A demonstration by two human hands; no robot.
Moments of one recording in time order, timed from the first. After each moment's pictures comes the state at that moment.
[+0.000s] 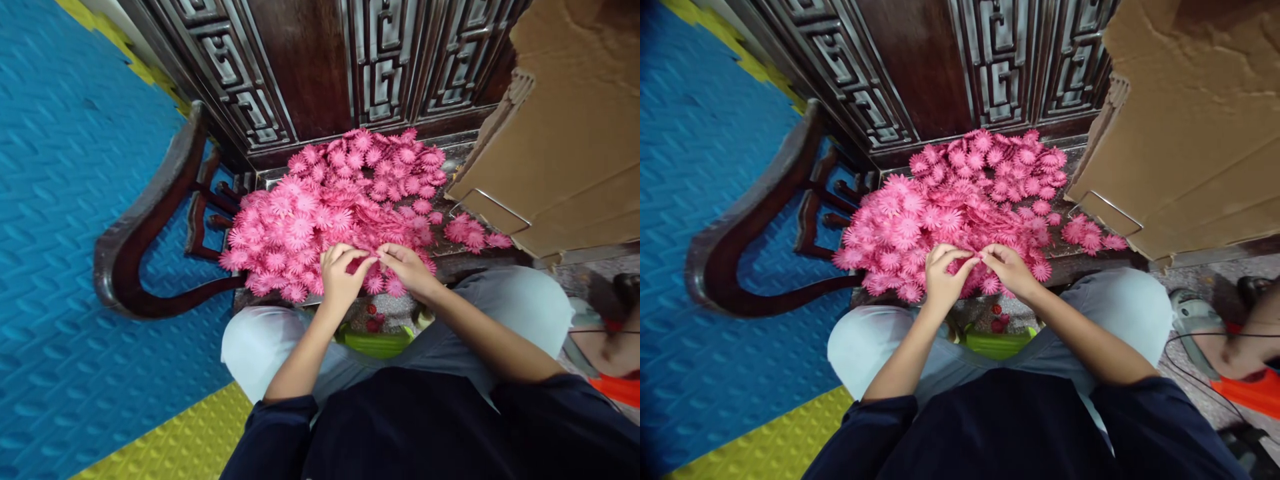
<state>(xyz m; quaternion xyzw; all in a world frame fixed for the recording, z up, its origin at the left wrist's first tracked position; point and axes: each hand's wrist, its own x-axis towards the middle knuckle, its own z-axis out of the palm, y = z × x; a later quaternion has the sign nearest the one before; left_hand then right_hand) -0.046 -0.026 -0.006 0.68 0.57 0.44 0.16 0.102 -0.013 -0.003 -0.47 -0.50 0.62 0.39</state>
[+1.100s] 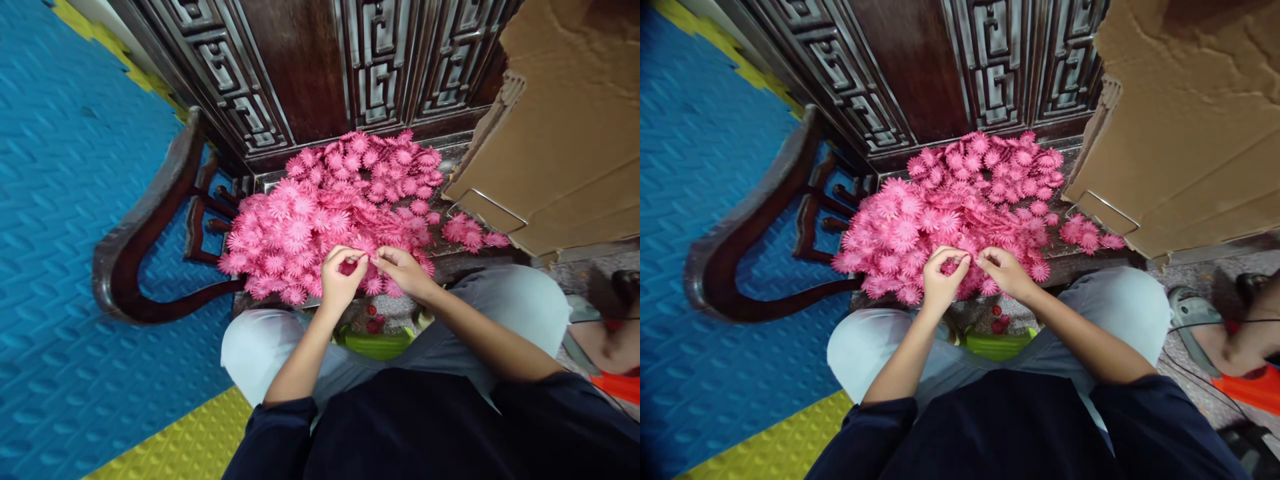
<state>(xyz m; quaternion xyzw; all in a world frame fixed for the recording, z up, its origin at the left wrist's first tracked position) -0.045 -0.024 0.003 0.61 0.53 0.50 0.30 0.100 -0.012 -0.007 -0.46 -0.51 0.62 0.38</state>
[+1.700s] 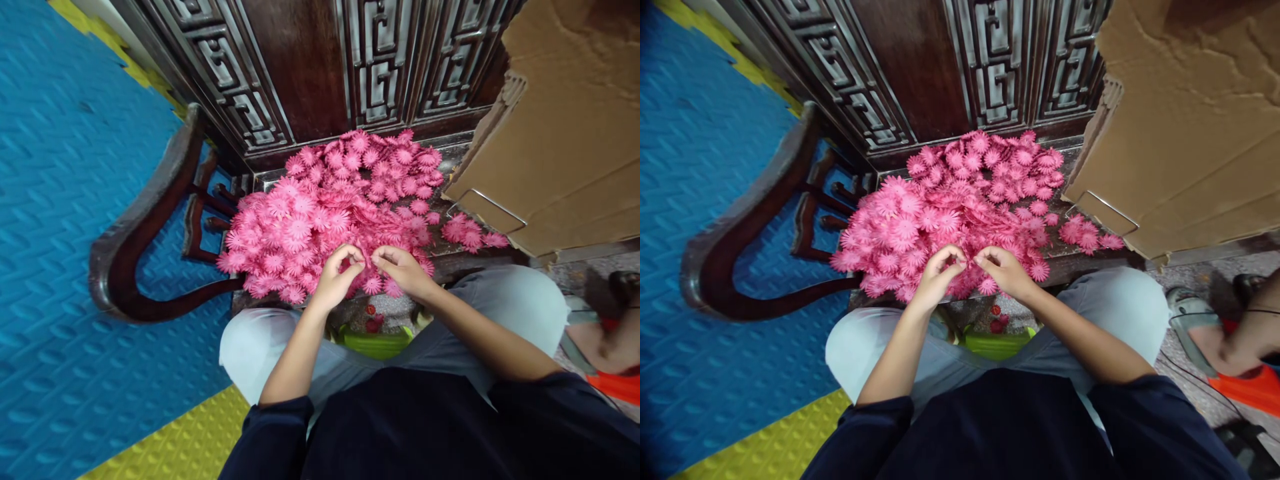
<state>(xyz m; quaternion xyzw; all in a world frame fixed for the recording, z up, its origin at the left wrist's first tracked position) -0.059 -0.019 0.009 0.59 0.46 0.43 0.52 0.102 -0.012 -0.006 -0.46 -0.55 0.59 0.36</state>
